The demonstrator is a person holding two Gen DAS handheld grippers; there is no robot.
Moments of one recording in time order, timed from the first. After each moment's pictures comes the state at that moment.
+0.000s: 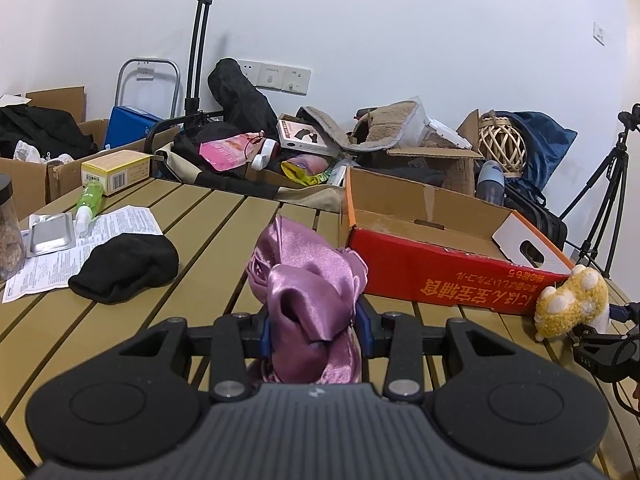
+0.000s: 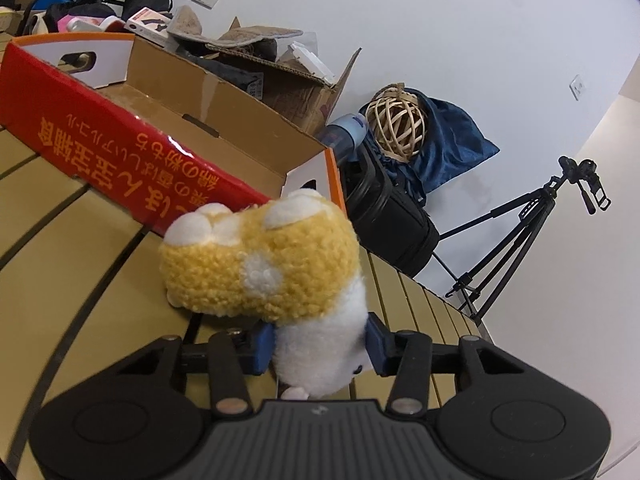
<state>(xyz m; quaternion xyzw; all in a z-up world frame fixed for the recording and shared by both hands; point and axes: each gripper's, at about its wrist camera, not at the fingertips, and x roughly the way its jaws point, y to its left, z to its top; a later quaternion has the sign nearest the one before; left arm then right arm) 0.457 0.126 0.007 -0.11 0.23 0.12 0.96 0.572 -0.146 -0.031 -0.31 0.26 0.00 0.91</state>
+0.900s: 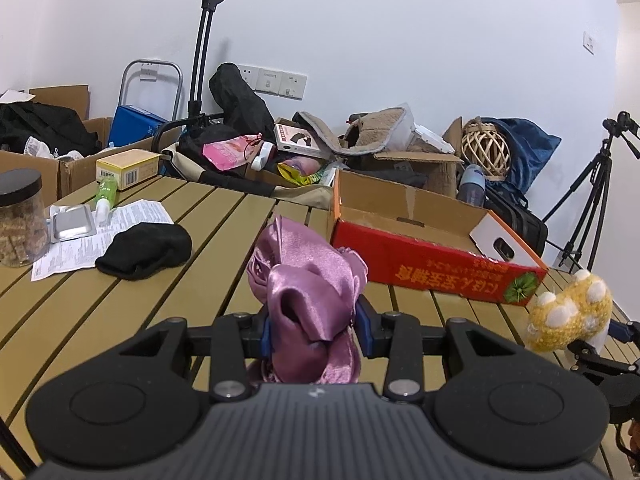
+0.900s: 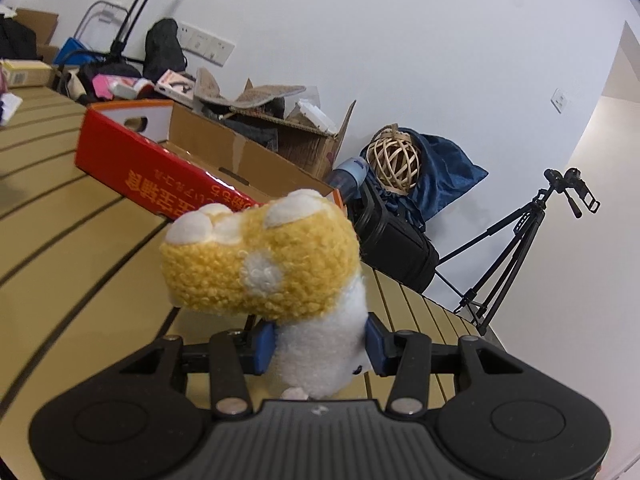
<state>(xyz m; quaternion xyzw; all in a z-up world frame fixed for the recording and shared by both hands) 0.402 0.110 0.026 -0.12 0.23 0.11 0.96 0.463 -0.150 -0.001 -0.27 0.20 0.04 0.94</state>
